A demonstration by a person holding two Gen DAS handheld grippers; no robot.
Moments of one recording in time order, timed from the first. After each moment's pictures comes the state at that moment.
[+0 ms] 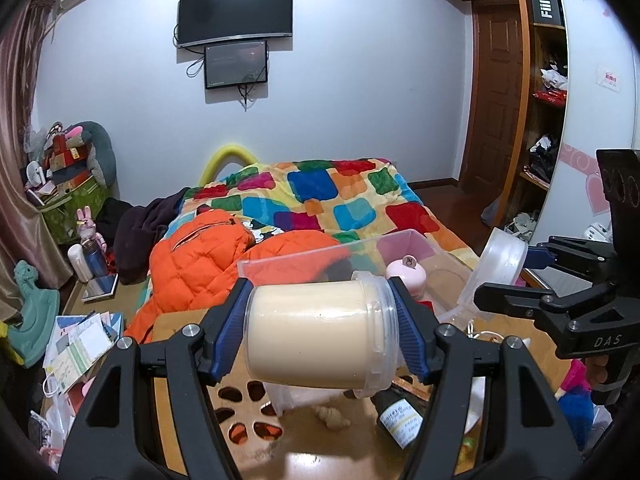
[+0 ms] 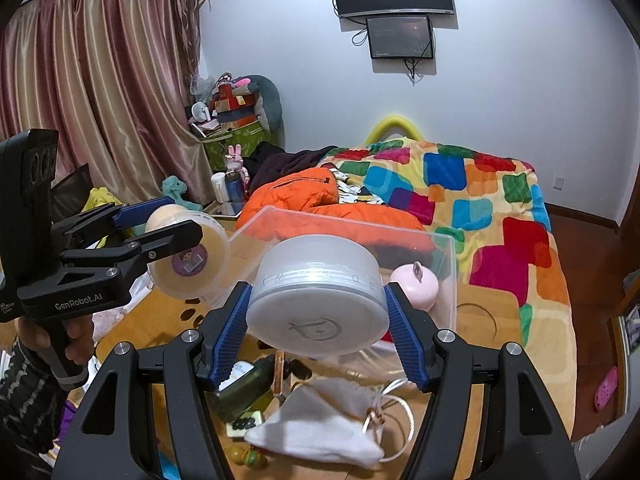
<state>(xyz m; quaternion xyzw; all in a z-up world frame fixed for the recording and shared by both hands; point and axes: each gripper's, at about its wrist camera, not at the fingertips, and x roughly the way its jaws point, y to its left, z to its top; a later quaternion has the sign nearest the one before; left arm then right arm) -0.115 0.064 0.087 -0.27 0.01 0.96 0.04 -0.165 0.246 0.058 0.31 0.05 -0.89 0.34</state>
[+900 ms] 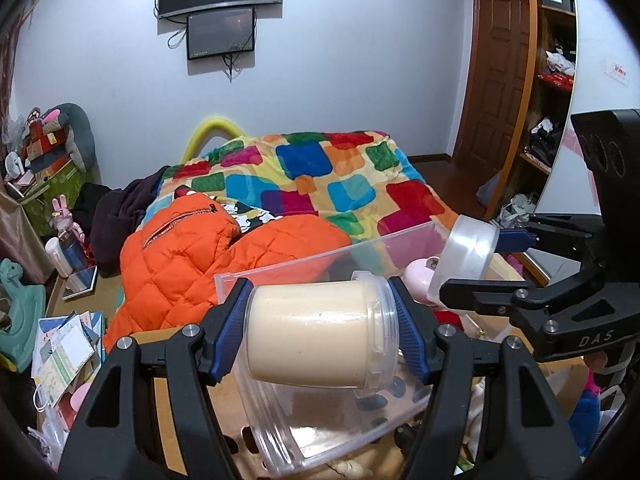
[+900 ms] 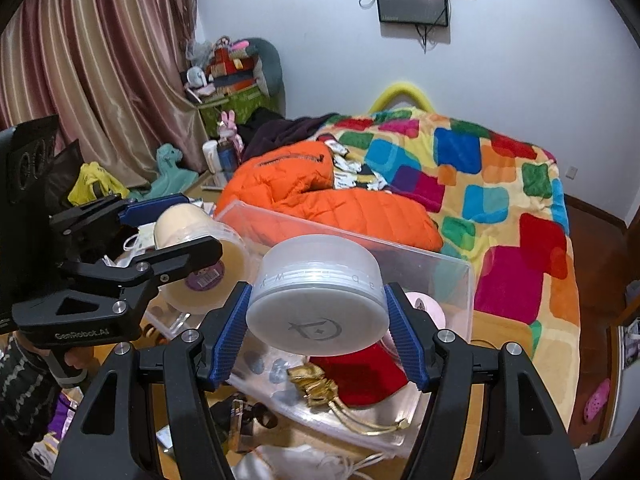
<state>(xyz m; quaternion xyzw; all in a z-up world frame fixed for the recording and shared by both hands) -0.196 0.053 0.061 -0.32 0.01 0.94 0.07 -0.251 0.205 0.039 0.37 0.08 -0.85 0.35</state>
